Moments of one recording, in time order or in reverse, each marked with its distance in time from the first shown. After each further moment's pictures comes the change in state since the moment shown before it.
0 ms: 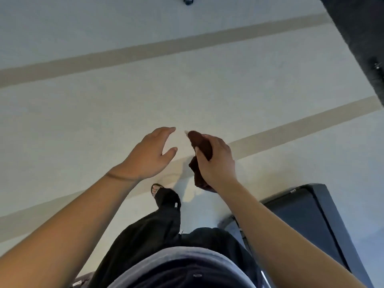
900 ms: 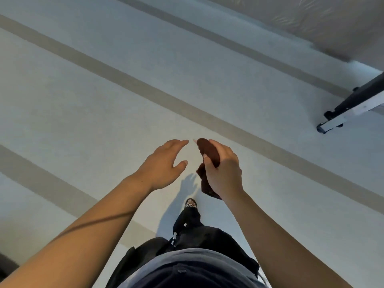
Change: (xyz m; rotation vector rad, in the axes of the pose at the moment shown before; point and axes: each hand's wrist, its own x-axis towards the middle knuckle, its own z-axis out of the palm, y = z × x) left_hand 0.064 -0.254 -0.326 -0.204 0.495 -0.524; right_hand 0.273 -0.408 0.210 -0.139 -0.367 -0.660
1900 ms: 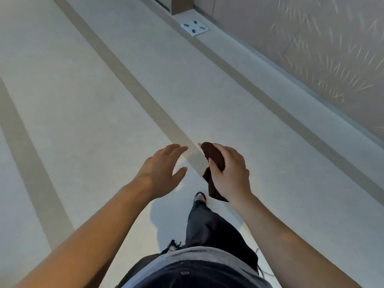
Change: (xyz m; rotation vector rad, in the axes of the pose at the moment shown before) left_hand 0.338 -0.330 -0.456 0.043 0.287 -0.313; right_hand 0.545 -0.407 0.260 -0.144 -0.274 -0.388
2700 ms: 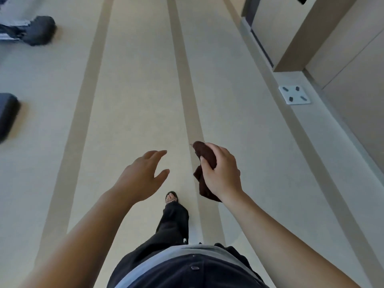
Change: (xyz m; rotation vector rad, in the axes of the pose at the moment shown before) left_hand 0.389 -0.336 -0.303 -0.153 0.268 -0.610; right_hand 0.607 -0.317 0.199 0.108 -0.384 -0.413
